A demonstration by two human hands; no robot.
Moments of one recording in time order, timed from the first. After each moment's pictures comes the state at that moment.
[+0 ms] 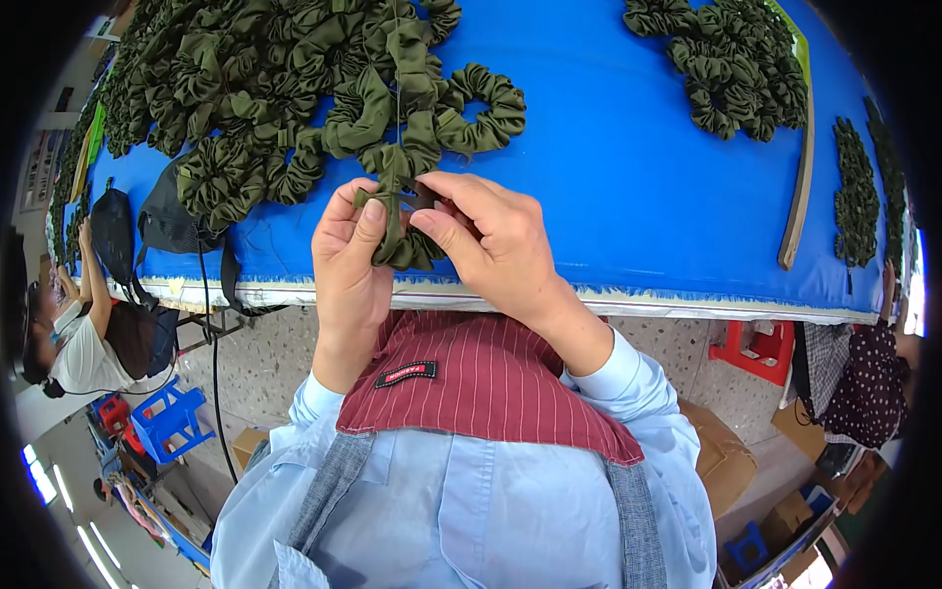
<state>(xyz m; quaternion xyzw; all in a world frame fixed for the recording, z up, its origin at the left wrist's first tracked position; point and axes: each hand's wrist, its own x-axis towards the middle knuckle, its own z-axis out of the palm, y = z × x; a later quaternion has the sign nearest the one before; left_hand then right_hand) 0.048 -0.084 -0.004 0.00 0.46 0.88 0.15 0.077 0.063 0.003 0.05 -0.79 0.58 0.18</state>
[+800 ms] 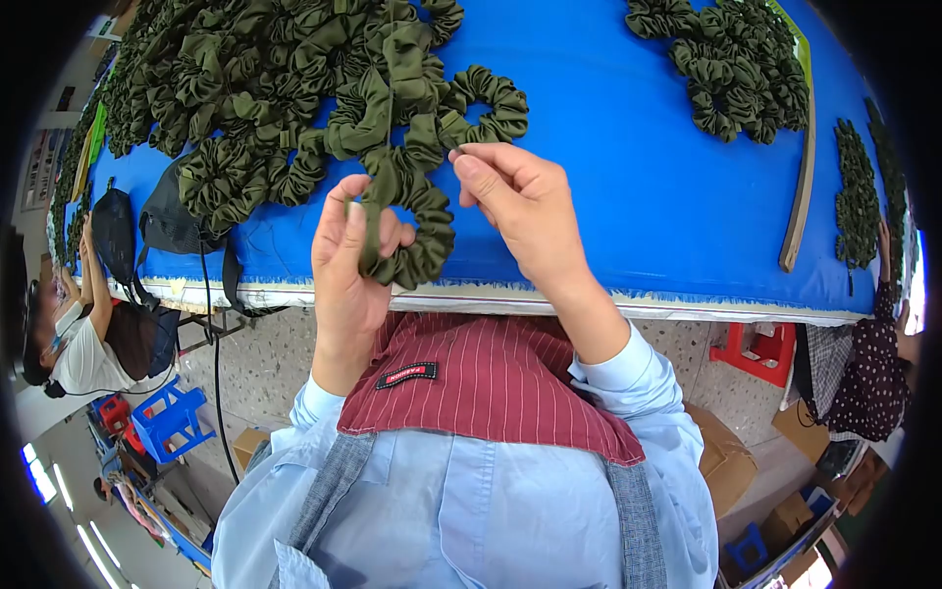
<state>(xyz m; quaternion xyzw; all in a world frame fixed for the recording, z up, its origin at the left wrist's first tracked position) 0.046 -0.090 -0.008 0.00 0.37 0.91 0.16 0.064 0.084 0.003 -0.11 -0.65 0.75 0.03</state>
